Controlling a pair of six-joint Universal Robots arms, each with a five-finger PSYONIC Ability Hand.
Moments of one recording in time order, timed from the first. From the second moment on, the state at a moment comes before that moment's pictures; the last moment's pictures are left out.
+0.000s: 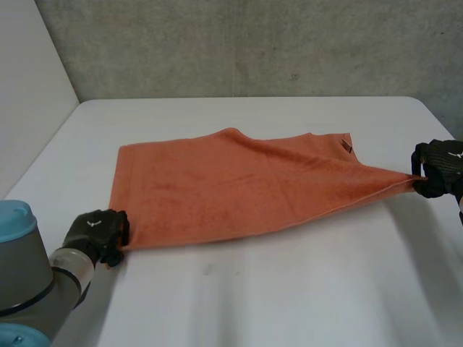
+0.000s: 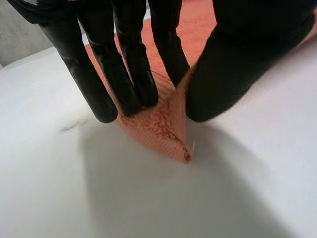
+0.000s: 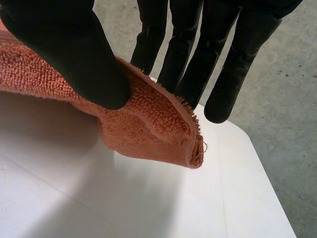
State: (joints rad) left arm 4.48 -1.87 -2.03 3.45 -1.55 3.31; right arm 1.46 -1.29 1.79 -0.29 1.24 2.83; left_hand 1.06 1.05 1.05 1.05 0.88; right_hand 0.96 1.18 1.18 1.19 0.97
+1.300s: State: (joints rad) left arm 4.51 -1.85 -1.82 3.58 -1.47 3.54; right arm 1.45 -1.29 1.71 -0.07 1.22 2.75; left_hand 0.18 0.17 0.17 0.17 0.03; right_hand 0.28 0.33 0.33 0.33 0.16
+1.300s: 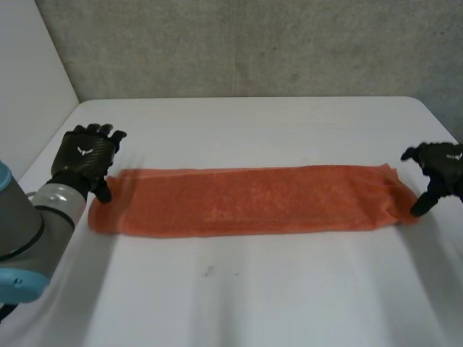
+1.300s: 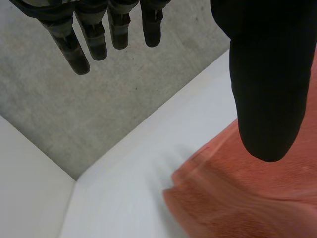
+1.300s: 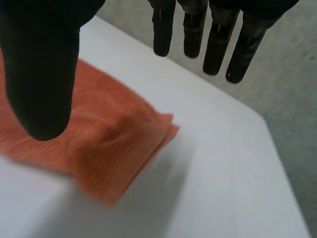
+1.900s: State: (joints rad) left arm 4.51 -1.83 -1.88 3.58 -1.47 3.36; right arm 1.38 -1.09 1.74 -0.22 1.13 2.62; left_hand 0.18 0.17 0.17 0.17 0.03; right_hand 0.56 0.66 0.66 0.65 0.46
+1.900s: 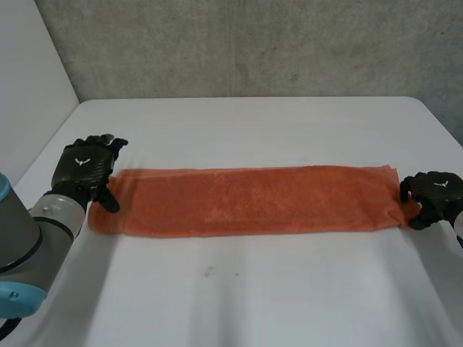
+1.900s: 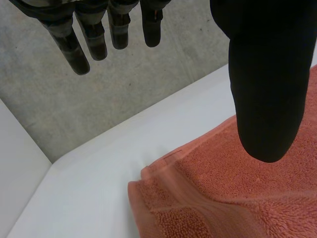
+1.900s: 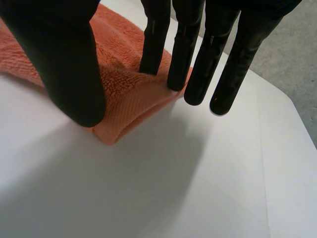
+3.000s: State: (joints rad) left arm 4.49 -1.82 -1.91 3.58 -1.48 3.36; right arm 2.28 -0.88 1.29 -0.28 1.19 2.48; left_hand 0.18 0.16 0.17 0.17 0.03; right_hand 0.97 1.19 1.18 1.19 0.99
